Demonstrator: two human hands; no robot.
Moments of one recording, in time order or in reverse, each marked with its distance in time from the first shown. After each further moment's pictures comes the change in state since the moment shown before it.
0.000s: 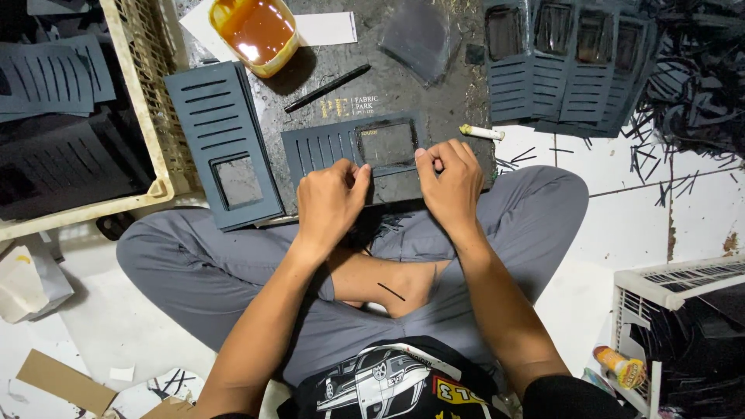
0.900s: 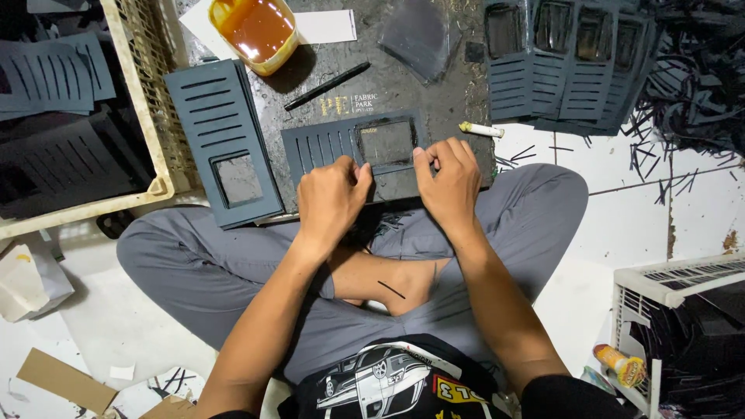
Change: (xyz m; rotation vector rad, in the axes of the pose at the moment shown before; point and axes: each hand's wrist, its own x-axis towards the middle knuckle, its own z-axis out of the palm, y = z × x) left_hand 0.003 -0.005 0.007 0.066 -0.019 0.020; right_hand -0.002 0.003 0.006 -0.074 0.033 -0.054
